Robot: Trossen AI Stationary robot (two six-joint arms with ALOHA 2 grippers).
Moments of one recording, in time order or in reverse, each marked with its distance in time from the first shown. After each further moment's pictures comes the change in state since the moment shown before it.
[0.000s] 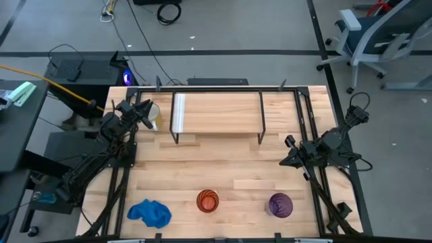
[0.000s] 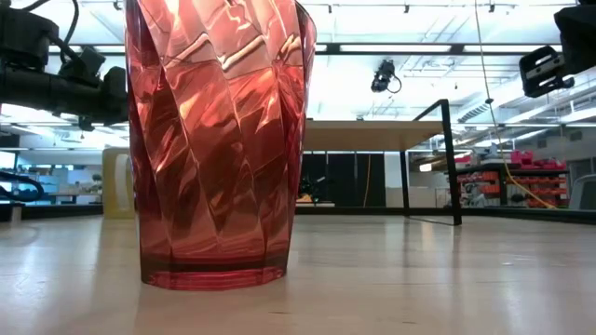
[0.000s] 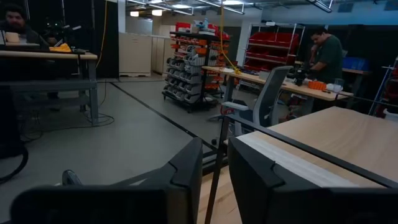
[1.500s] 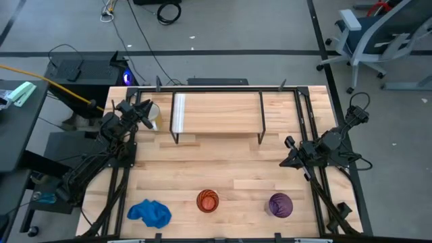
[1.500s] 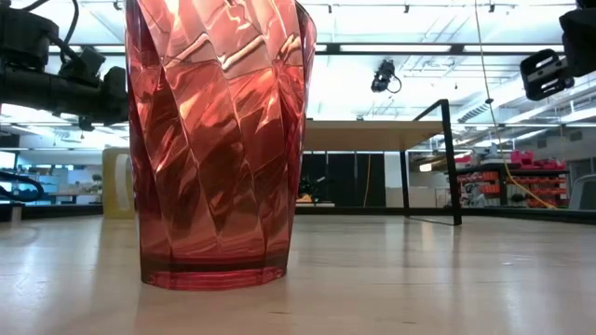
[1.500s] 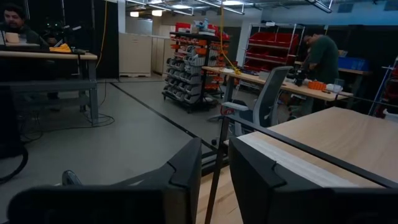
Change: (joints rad) left arm 0.000 0.000 0.000 0.001 0.000 0.000; right arm 0.000 0.001 0.009 -0.041 -0.019 0.035
